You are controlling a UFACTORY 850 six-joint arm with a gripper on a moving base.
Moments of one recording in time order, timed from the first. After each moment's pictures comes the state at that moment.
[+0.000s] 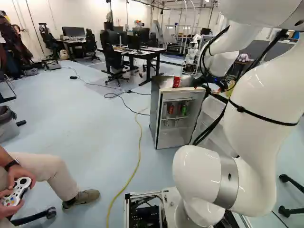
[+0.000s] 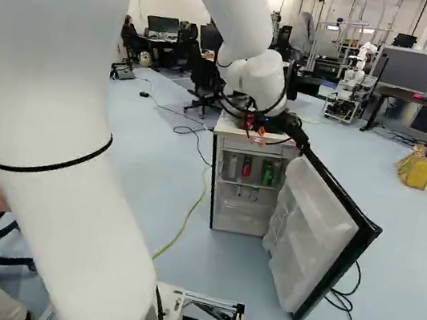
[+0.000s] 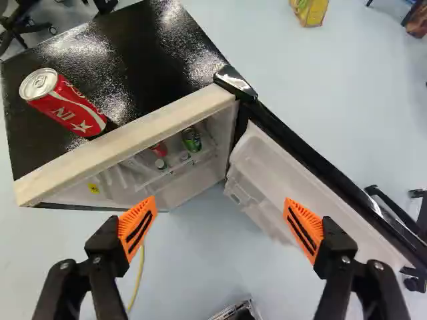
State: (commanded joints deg) arm -29.6 -5.6 -53.4 -1.2 -9.1 0.0
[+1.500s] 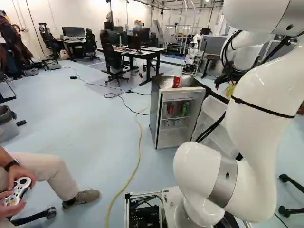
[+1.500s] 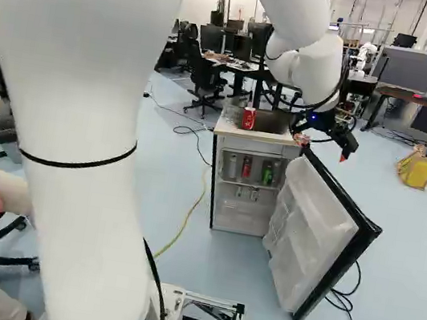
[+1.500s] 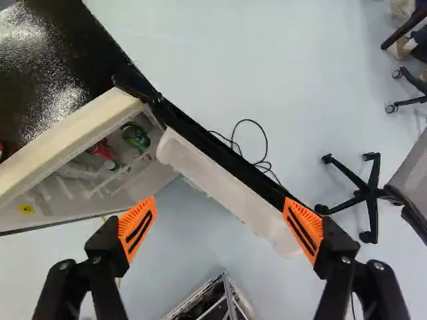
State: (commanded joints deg) arm -41.1 -12.9 -66.7 -5.4 -21.5 0.0
